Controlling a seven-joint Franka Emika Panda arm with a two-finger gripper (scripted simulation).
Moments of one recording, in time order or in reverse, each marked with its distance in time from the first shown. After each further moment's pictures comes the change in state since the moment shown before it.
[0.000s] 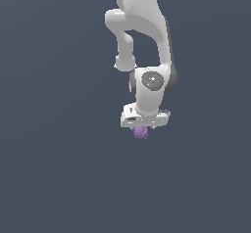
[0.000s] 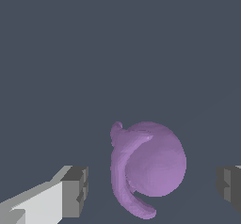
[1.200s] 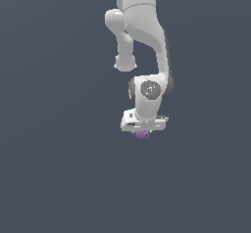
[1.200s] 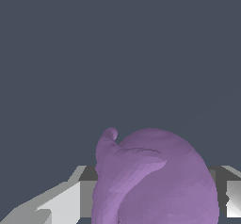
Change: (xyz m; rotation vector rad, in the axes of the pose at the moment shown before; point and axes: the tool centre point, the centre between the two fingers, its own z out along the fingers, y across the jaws) arm 0.000 0.000 0.038 0.000 0.001 0.002
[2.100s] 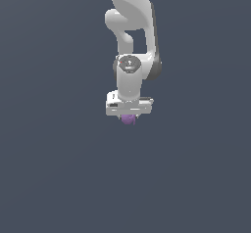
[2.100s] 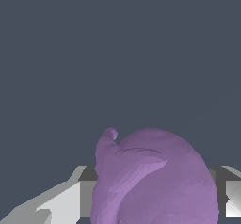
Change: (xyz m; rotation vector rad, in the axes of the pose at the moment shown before) arm -0.050 0.065 -0.063 0.000 -0.001 -0.001
